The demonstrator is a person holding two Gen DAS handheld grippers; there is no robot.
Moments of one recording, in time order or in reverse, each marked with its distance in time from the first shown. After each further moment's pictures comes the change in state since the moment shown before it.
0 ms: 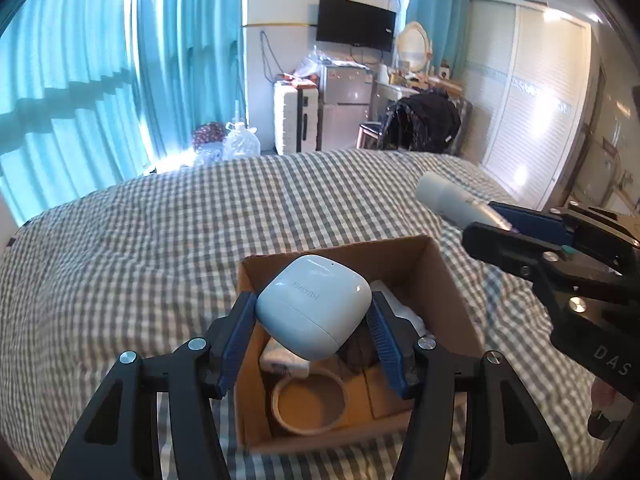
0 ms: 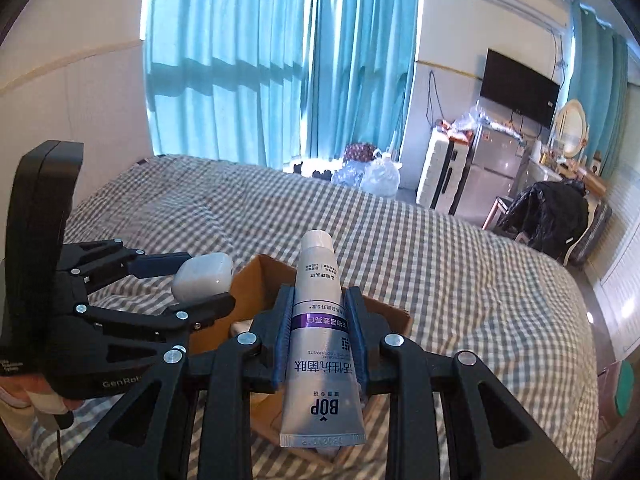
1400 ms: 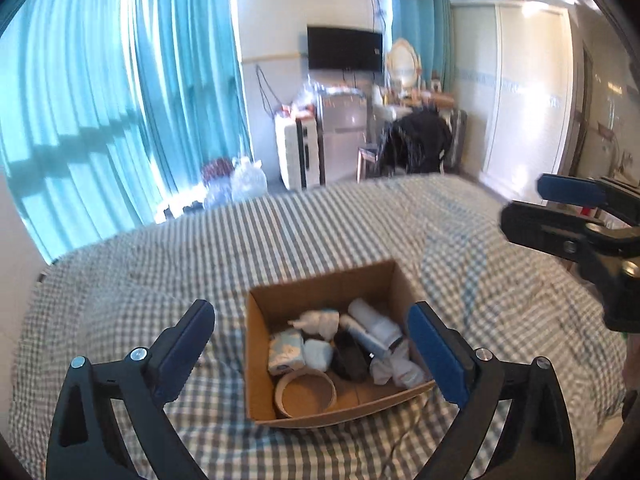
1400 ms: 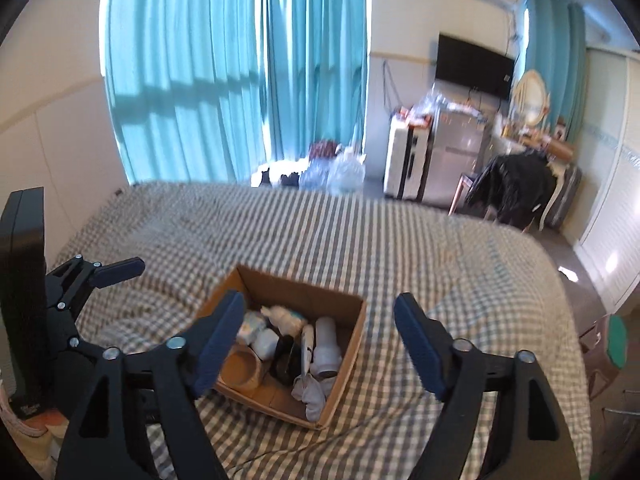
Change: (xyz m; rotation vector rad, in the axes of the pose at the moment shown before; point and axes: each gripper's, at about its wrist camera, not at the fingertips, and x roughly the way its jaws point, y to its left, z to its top) left arm -0.094 -0.050 0.017 0.062 -0.120 0.065; right arm -0.126 -0.017 0.014 0.124 -0.056 -0.109
